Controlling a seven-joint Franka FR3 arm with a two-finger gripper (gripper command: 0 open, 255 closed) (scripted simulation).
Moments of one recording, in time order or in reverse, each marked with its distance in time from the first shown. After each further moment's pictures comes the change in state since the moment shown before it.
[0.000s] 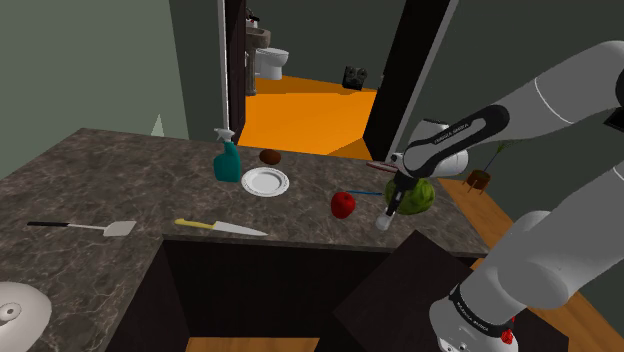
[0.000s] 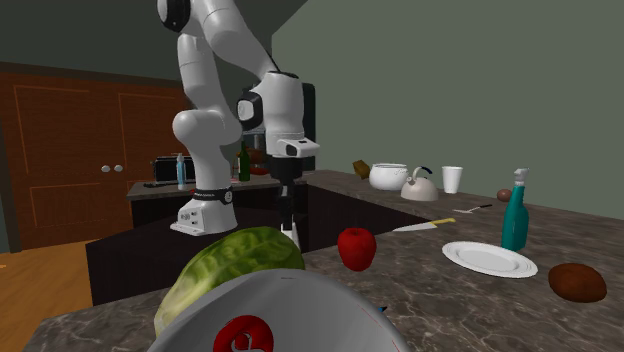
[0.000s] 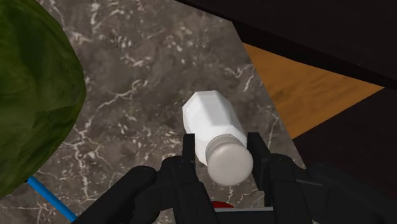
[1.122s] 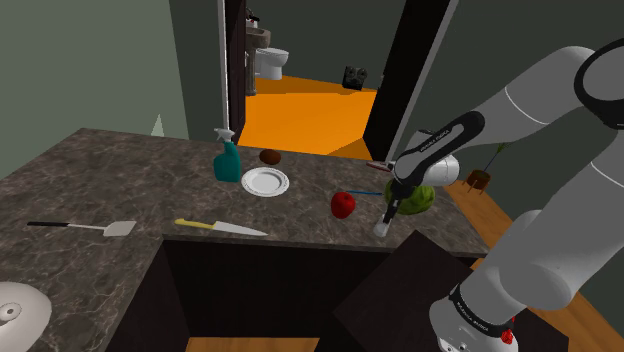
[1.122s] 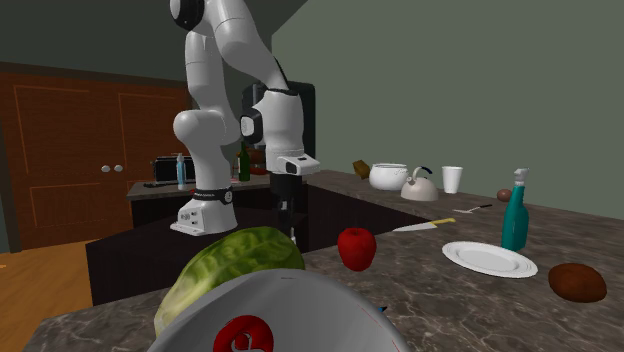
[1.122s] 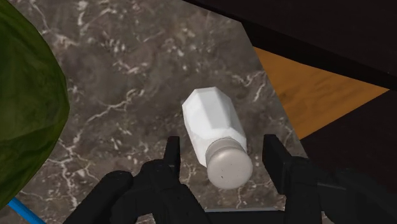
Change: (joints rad) arm 0.039 0.130 -0.017 -0.006 0.121 0.123 -0.095
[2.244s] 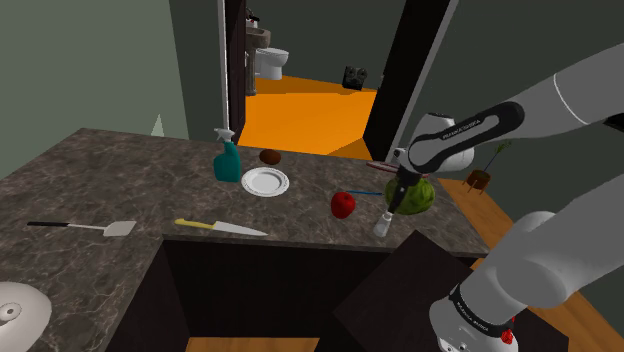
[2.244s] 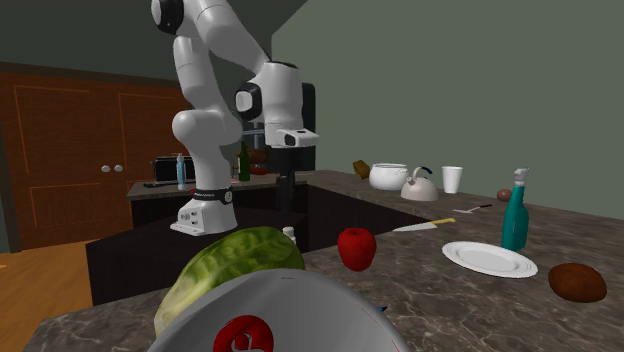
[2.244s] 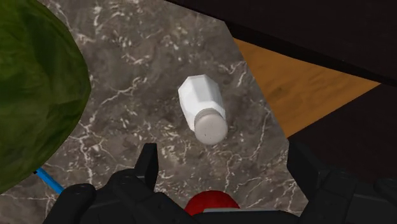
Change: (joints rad) arm -0.065 -0.206 0.038 0.004 -0.157 -0.187 0.137
